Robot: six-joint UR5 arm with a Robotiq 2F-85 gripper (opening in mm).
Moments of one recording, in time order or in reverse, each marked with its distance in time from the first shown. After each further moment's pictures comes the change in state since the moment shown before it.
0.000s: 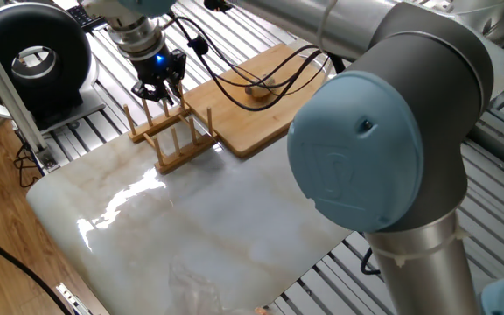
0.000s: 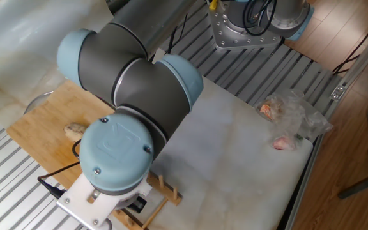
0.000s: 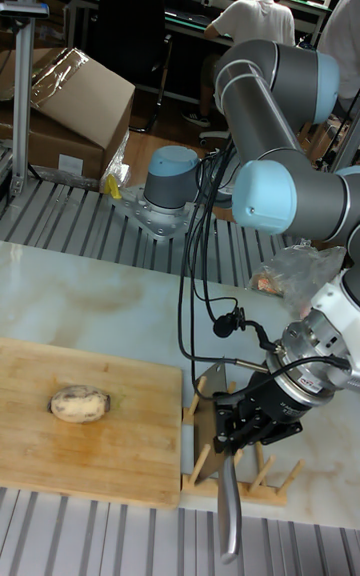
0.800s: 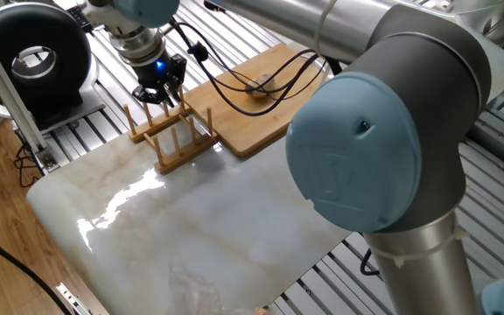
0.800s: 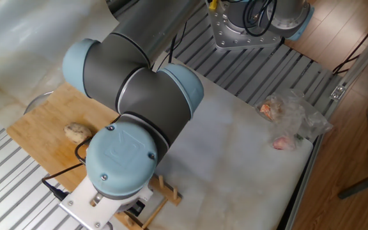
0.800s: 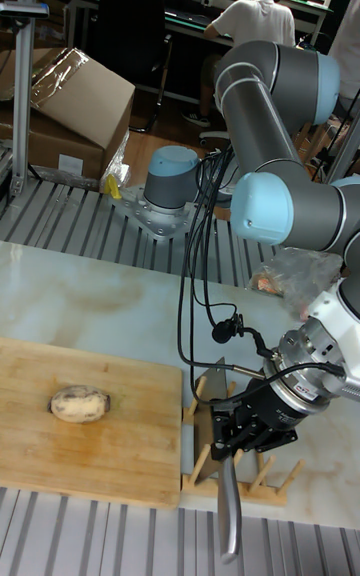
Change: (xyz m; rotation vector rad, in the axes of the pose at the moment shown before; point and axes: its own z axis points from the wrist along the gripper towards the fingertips) arm -0.003 -0.003 0.009 0.019 -0.010 0.023
